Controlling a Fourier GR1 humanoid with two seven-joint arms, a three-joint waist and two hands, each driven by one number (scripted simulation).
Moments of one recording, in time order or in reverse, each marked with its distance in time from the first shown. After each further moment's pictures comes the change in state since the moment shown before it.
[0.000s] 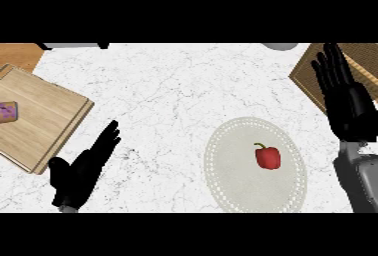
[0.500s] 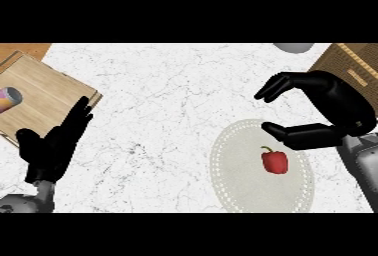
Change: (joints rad) left arm -0.114 0.072 0.142 0.059 -0.001 0.018 0.024; right arm -0.153 -0.144 0.168 -0.033 0.059 0.448 -0.265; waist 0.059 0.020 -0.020
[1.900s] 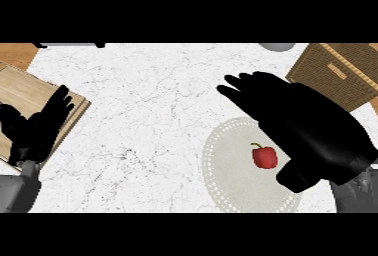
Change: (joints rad) left arm -0.102 0.018 0.140 0.207 0.029 -0.075 -0.018; right arm -0.213 -0.012 0.231 -0.383 0.624 0.409 0.836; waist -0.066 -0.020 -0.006
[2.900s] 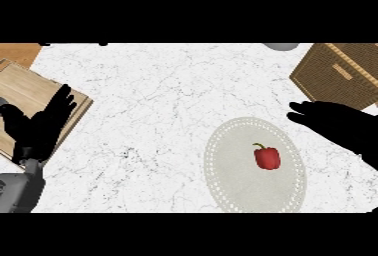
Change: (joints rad) left arm -0.010 -0.049 0.049 0.018 -0.052 -0.049 -0.009; right arm 0.361 -0.065 -0.429 -0.179 -0.251 0.239 -0.204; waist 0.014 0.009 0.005
